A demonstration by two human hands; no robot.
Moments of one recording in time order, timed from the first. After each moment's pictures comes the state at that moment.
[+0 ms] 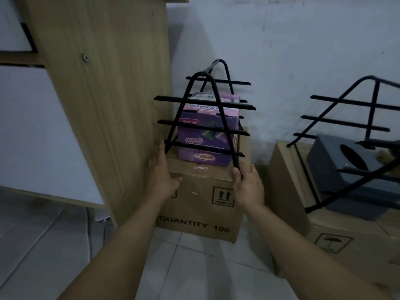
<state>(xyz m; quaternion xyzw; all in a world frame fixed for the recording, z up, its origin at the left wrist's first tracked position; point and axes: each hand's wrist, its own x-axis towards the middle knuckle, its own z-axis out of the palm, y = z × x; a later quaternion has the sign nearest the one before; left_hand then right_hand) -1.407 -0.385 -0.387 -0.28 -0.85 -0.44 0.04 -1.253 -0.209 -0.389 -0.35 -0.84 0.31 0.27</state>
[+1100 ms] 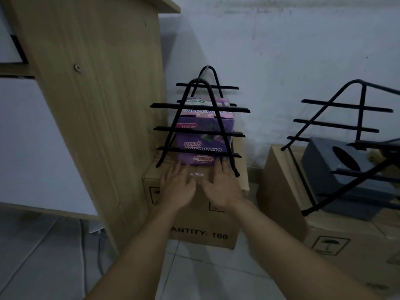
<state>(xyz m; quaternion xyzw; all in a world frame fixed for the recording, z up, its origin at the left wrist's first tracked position) -1.378 -0.345 -0.380 -0.33 -0.91 -0.25 0.00 -1.283 -0.236 -0.367 -0.25 -0.92 0.24 0.16</state>
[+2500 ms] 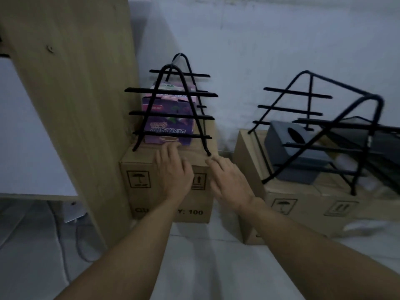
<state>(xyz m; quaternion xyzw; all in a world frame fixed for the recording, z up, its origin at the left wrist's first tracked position) -1.295 -0.333 -0.371 -0.33 -0.79 -0.46 0.23 -1.167 -0.222 -0.372 -0.12 -0.97 0.02 0.23</state>
